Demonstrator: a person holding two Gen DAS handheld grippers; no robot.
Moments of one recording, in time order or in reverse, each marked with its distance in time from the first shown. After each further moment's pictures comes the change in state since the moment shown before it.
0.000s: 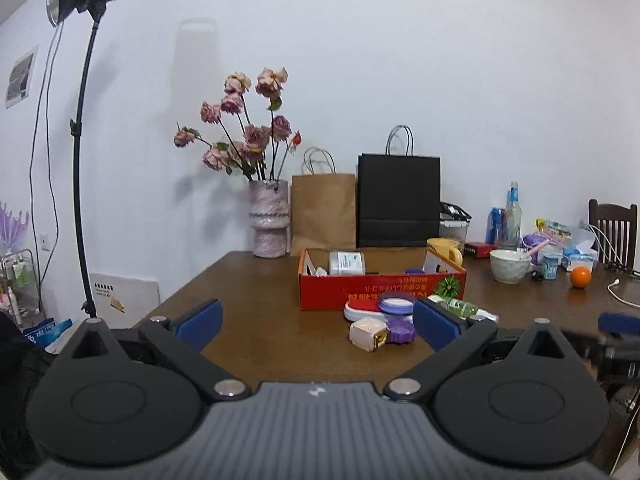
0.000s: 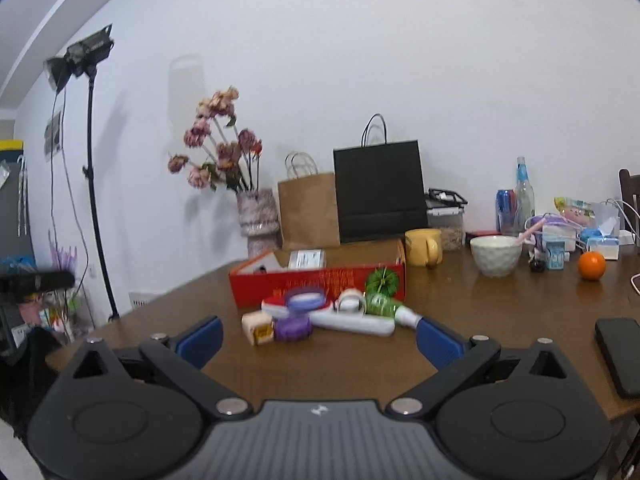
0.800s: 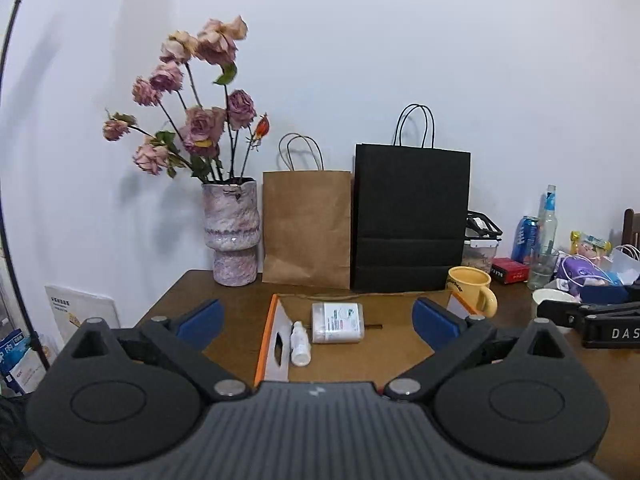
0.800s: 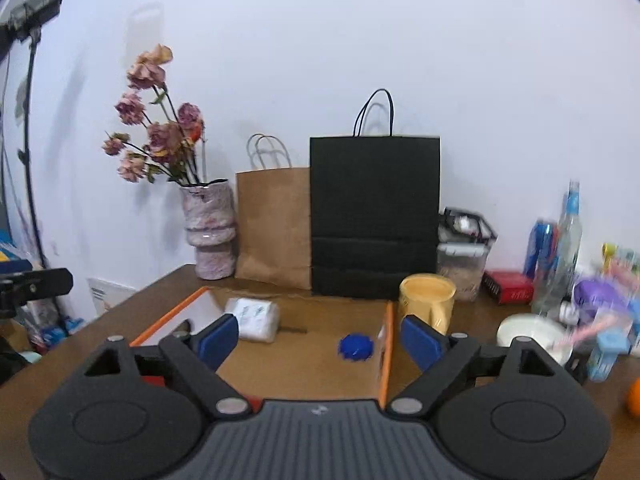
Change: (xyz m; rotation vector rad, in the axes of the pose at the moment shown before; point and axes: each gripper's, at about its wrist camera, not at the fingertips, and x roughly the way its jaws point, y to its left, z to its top) left arm 0.259 -0.024 0.112 0.005 0.115 -0.030; right arm 0.254 -0.074 0.157 -0.015 0.139 0.008
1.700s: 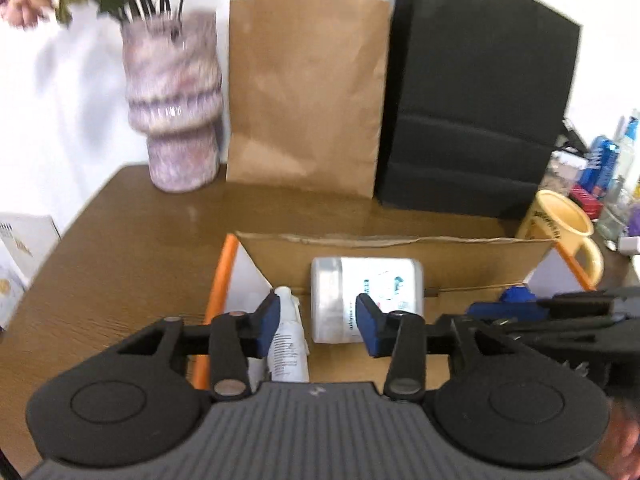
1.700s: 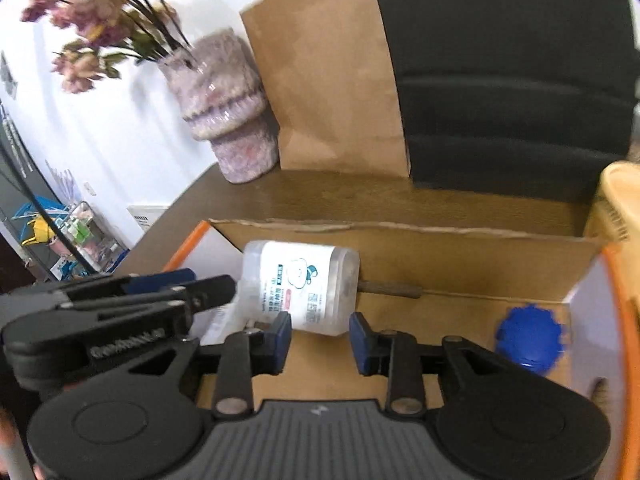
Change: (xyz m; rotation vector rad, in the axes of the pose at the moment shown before) left arm 0.296 0.020 -0.004 -0.033 0.423 -0.039; right arm 0.296 0.022 0.022 0.086 0.445 0.221
